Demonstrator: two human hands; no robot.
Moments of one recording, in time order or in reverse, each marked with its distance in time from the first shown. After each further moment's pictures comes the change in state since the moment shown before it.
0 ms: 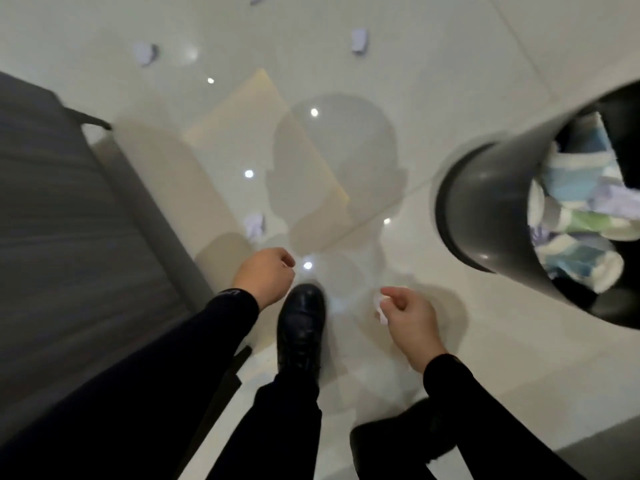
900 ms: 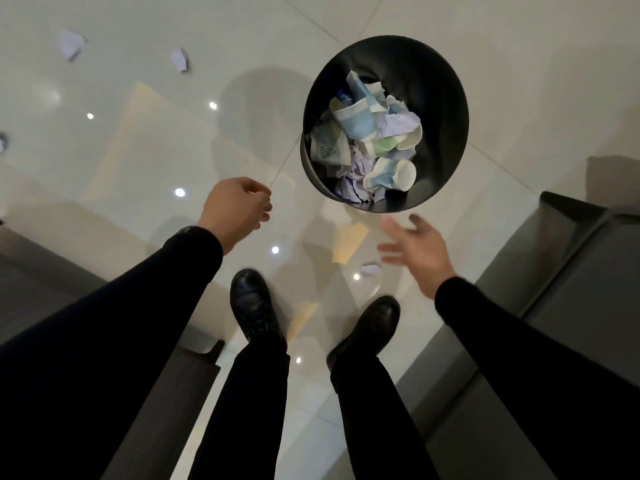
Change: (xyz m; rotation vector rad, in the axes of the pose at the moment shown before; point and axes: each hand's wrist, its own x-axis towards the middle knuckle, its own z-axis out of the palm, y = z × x) left_hand -0.090 0.188 -0.042 -0.255 -0.092 0.240; right_hand -0.084 -0.023 -0.179 0.550 0.215 0.130
